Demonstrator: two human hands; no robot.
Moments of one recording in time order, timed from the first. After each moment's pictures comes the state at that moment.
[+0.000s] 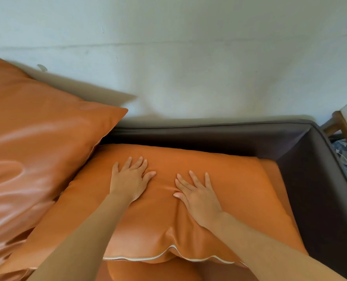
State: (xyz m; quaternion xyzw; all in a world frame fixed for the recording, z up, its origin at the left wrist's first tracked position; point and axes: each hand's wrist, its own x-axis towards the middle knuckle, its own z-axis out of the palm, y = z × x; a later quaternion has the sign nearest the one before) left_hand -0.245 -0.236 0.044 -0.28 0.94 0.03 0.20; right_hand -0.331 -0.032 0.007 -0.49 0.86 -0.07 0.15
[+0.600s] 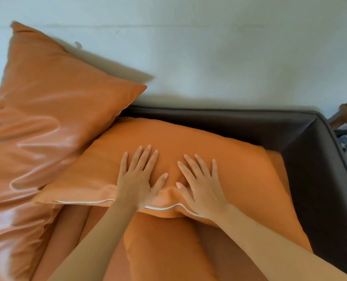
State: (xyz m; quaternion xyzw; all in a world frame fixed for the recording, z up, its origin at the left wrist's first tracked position) left_hand -0.143 -0.156 0.055 -0.24 0.97 0.00 -0.06; right_hand -0.271 0.010 0.040 -0.52 0.84 -0.13 0.04
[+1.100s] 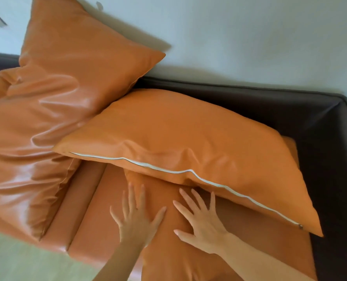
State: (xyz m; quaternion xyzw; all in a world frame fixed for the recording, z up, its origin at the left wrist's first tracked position) left_hand -0.006 -0.047 -0.027 -0.50 0.84 0.15 0.11; right_hand -0.162 0.090 -0.028 -0.60 0.76 -0.06 0.24
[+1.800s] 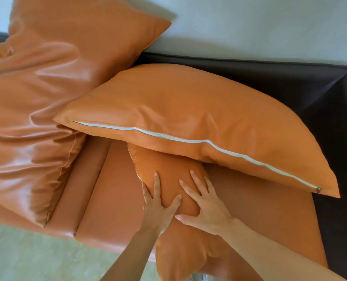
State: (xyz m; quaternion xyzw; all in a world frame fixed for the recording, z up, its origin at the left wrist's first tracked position) left_hand 0.020 -0.027 -0.051 -0.50 0.70 0.51 0.06; right_hand -0.110 0.090 -0.034 -0.46 0.81 -0.14 0.34
